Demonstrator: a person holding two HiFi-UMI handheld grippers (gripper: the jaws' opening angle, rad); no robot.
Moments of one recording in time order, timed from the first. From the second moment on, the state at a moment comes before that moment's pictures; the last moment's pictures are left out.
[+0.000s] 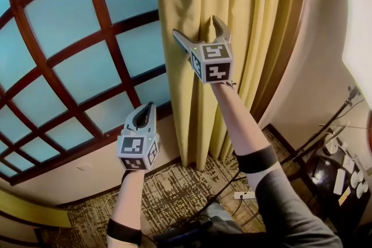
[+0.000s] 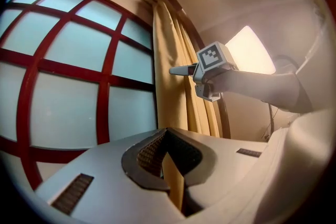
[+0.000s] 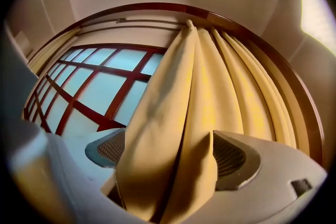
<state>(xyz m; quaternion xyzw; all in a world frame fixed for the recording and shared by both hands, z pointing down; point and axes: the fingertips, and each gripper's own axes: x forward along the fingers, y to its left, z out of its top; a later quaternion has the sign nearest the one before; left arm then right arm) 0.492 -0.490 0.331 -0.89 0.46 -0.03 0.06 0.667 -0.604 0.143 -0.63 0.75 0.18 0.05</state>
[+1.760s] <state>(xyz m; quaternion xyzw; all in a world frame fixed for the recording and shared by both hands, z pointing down) 0.395 -0.581 0.274 -0.80 0.60 0.04 0.05 0.412 -0.599 0.037 -0.31 0.78 0.55 -0.01</state>
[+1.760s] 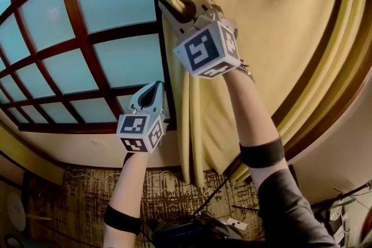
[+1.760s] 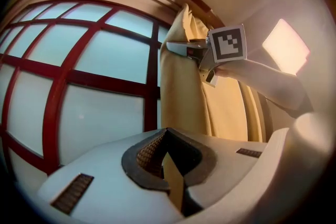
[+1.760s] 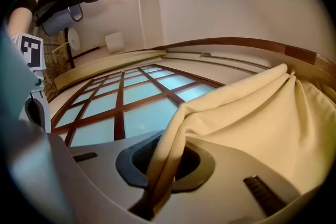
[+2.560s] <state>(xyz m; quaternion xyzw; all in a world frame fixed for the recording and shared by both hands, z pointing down) 0.215 -0.500 0.276 -0.72 0.69 0.08 0.03 0.205 -0.500 0.027 -0.16 0.73 0.66 -0.06</state>
